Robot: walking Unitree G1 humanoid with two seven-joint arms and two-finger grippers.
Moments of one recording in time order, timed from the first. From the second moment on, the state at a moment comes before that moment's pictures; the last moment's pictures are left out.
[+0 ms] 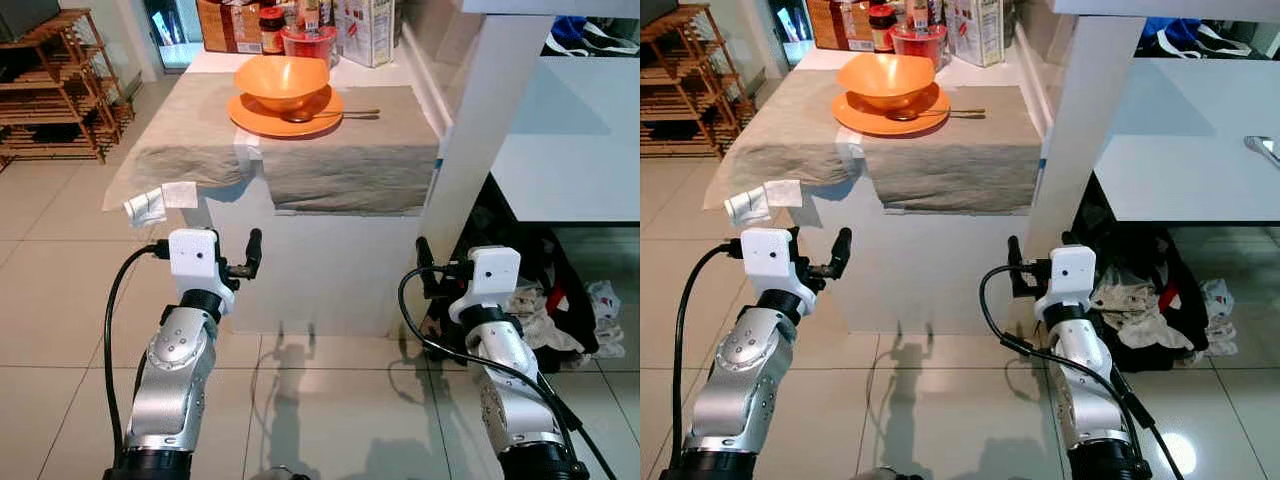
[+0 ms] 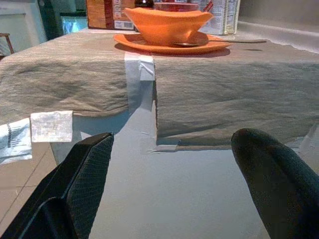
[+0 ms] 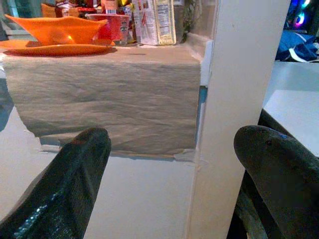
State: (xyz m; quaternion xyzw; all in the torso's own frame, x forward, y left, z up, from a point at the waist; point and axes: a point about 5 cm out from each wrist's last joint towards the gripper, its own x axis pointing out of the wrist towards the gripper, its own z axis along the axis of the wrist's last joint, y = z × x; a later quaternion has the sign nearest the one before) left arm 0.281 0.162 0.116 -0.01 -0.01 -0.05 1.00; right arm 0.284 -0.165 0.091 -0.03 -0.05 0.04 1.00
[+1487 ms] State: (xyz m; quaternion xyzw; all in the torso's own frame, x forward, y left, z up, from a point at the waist) left arm 0.282 0.155 0.115 -0.02 -0.01 -0.07 1.00; right arm 0.302 -0.157 0.107 -0.05 -0.08 0.06 0.99
